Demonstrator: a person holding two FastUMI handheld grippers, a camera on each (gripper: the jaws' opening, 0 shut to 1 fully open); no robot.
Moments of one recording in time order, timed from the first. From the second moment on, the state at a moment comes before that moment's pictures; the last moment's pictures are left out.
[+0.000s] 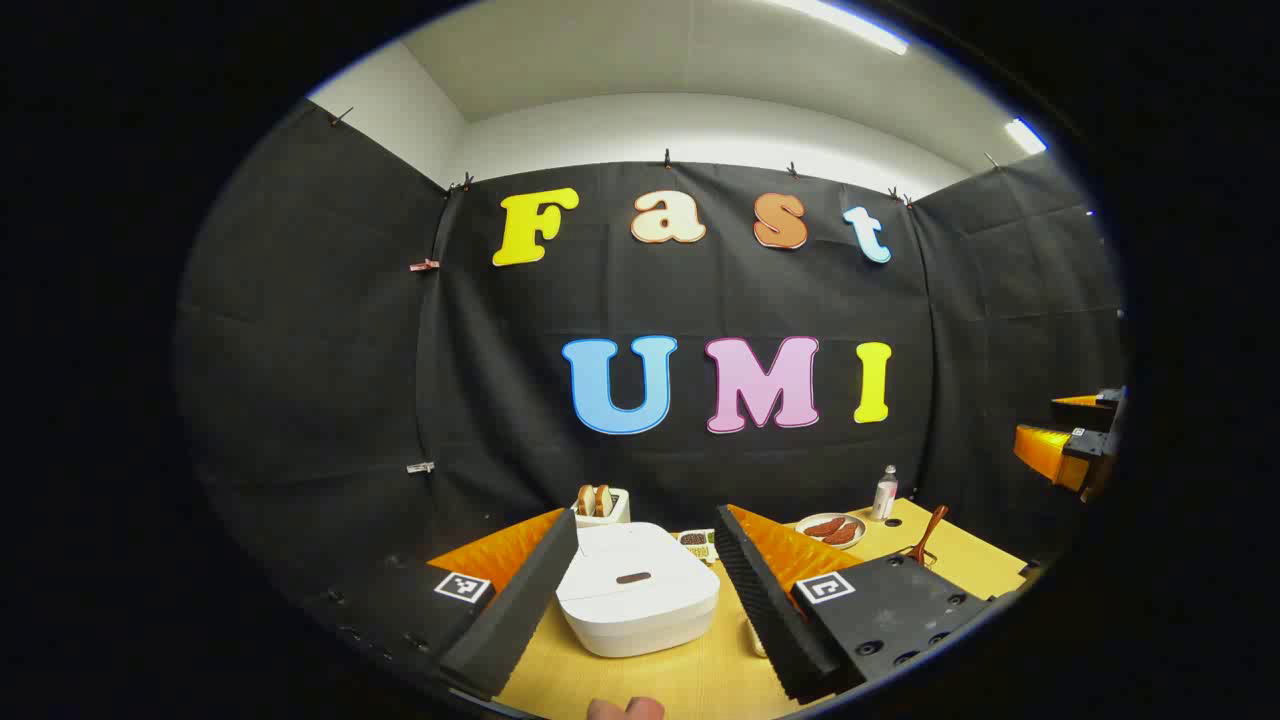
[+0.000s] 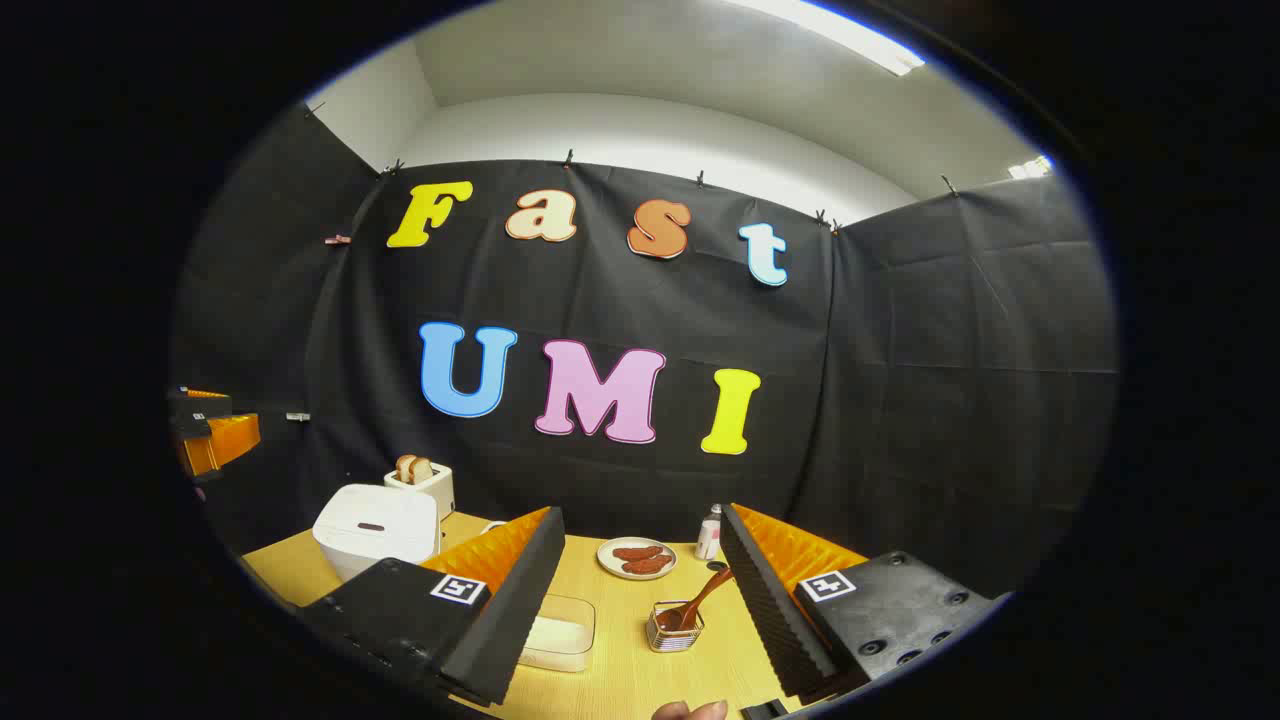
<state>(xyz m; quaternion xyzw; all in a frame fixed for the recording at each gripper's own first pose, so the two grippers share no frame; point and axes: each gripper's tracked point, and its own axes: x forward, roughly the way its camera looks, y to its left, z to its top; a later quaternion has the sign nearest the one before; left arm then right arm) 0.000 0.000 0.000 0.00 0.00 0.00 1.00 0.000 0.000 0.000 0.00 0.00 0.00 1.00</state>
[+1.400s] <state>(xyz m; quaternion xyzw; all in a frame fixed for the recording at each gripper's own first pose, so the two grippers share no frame) 0.004 -0.006 0.001 0.00 -0.01 -0.02 1.00 -0.001 -0.004 -0.003 -0.02 0.00 -0.02 1.00</state>
